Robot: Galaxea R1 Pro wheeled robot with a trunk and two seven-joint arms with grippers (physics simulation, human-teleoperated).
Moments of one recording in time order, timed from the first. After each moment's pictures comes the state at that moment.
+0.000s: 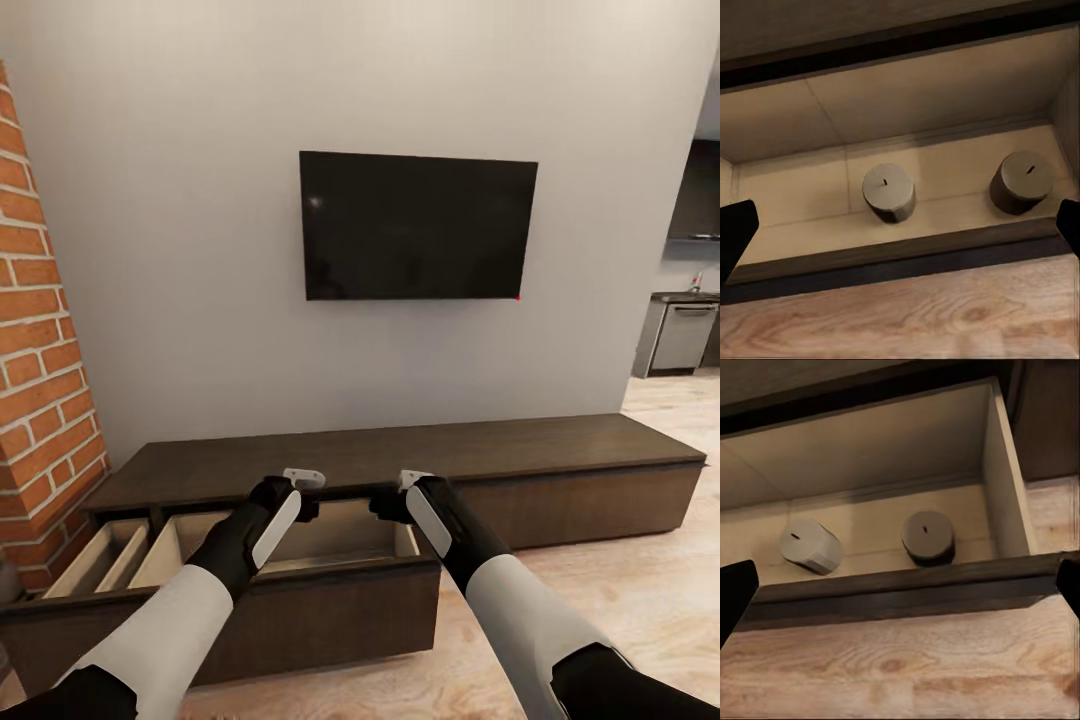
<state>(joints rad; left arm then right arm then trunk) -0.79 -0.09 -0.36 -0.79 0.42 0.81 0.46 -0.83 0.17 0.27 -0.64 -0.51 0.69 -0.29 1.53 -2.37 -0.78</state>
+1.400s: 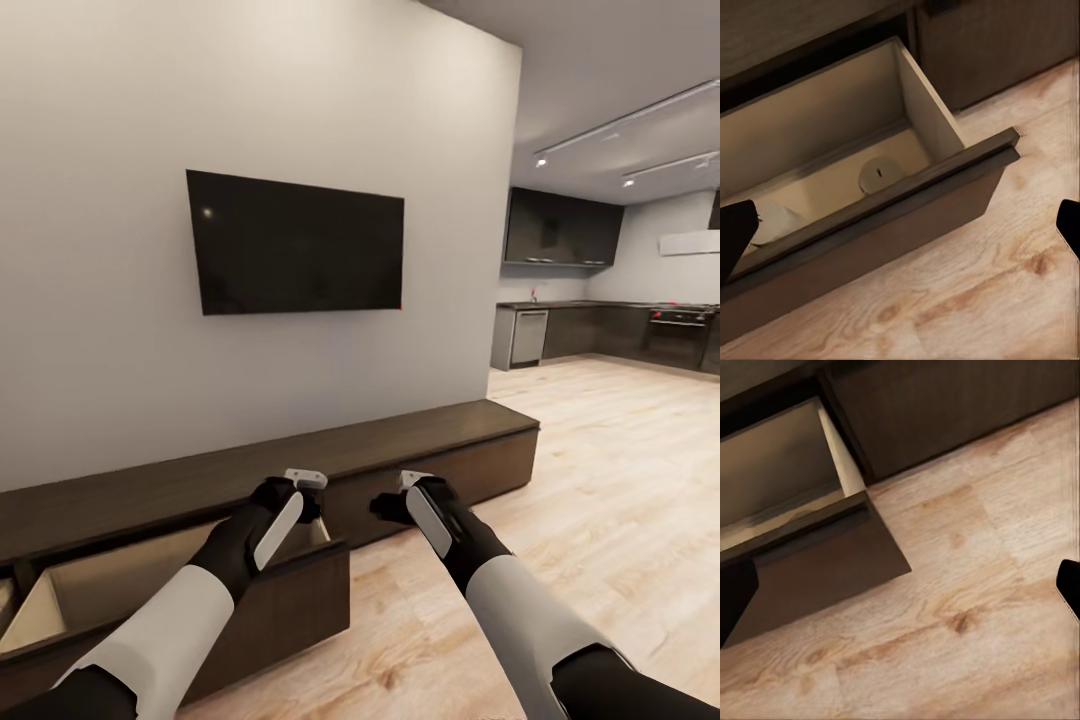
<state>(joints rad) -0.79 -0.09 -0.39 -0.79 0.42 0.81 0.46 -0.83 0.17 0.27 -0.64 -0.51 0.70 -0.29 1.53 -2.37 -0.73</state>
